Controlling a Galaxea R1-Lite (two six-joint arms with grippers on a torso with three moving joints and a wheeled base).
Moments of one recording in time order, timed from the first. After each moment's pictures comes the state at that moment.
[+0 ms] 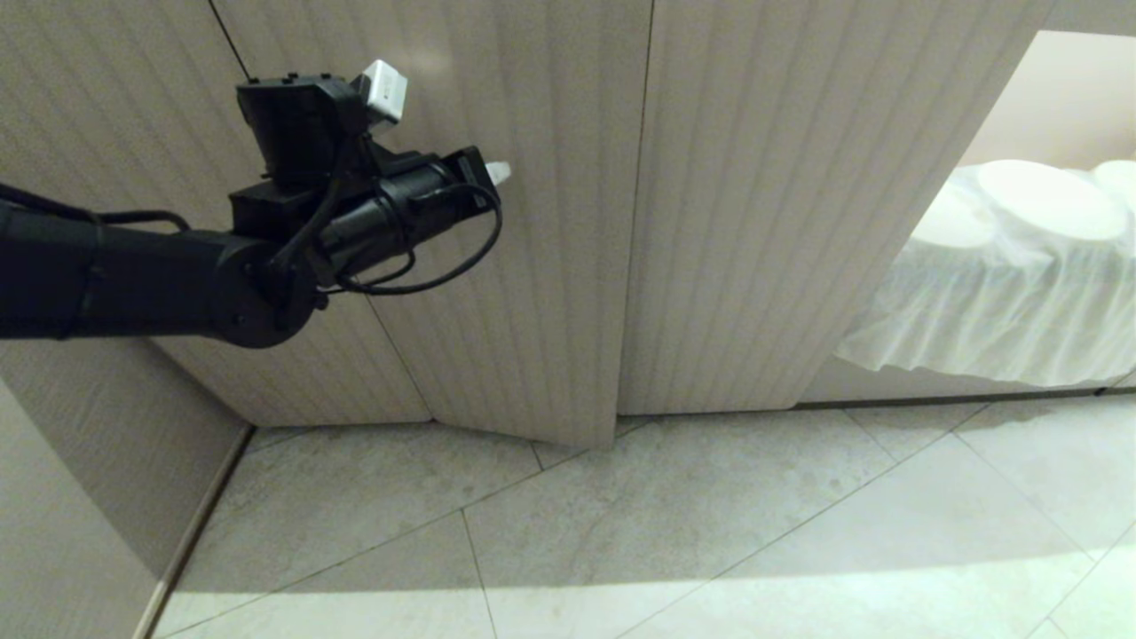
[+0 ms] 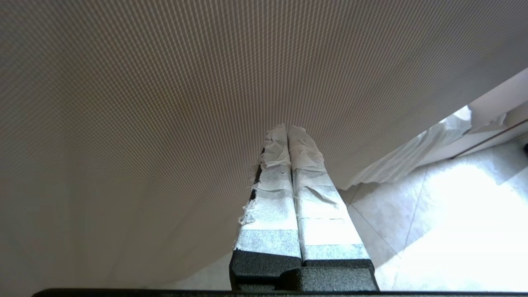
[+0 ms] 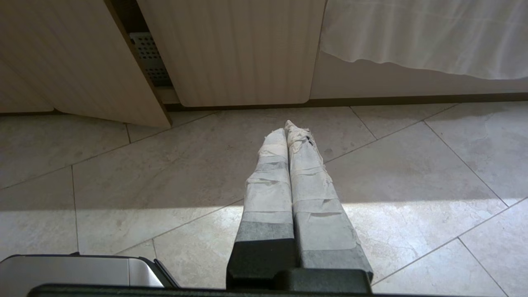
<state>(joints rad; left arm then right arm) -0.38 1.89 -1.37 -0.61 -0.16 -0.42 0.00 0.00 0.00 0.00 -0.01 0.01</state>
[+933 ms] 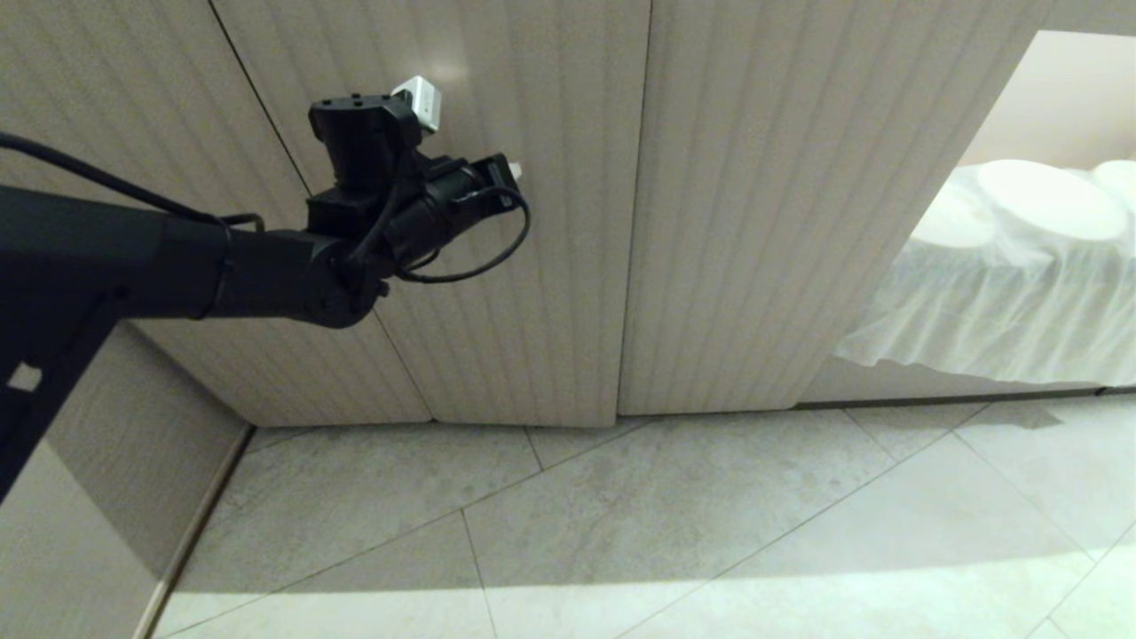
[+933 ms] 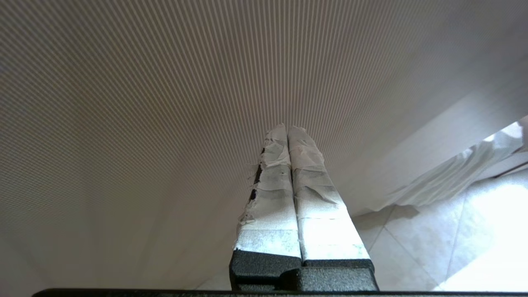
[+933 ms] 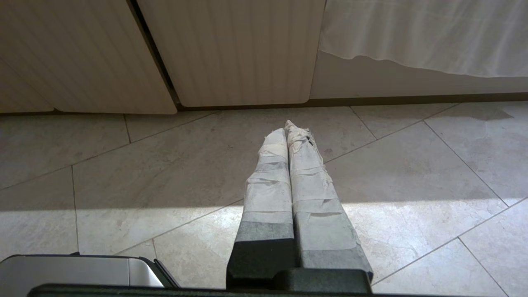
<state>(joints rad) -0.38 2.05 -1.55 -0.61 -0.08 -0.37 0.00 0.00 0.00 0.00 -0.01 0.01</state>
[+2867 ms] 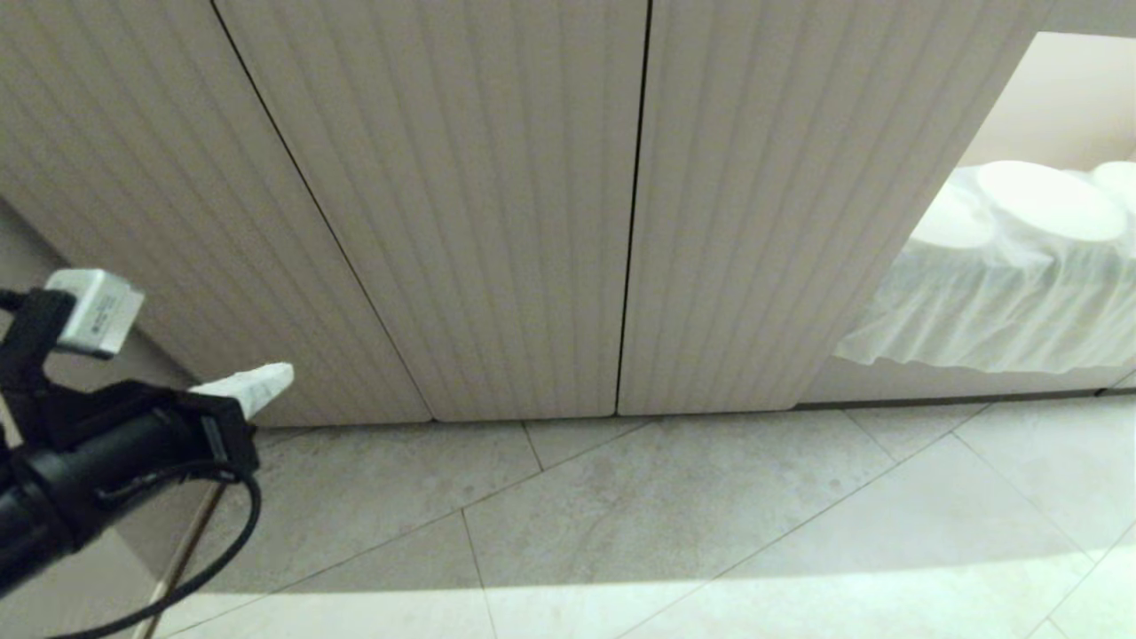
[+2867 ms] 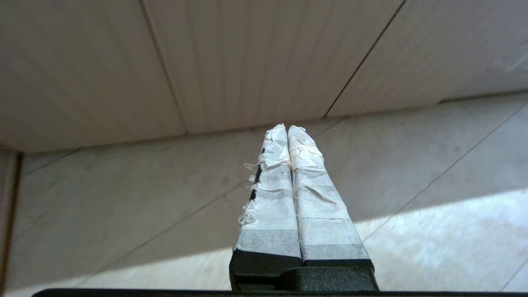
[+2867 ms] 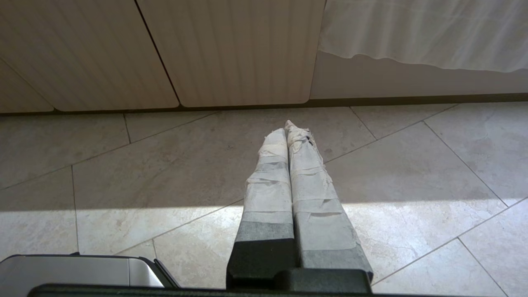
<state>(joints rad) -0.22 1.16 -0.43 -0.54 0.00 -0.10 0.00 0.00 0.00 0.00 -0.01 0.01</state>
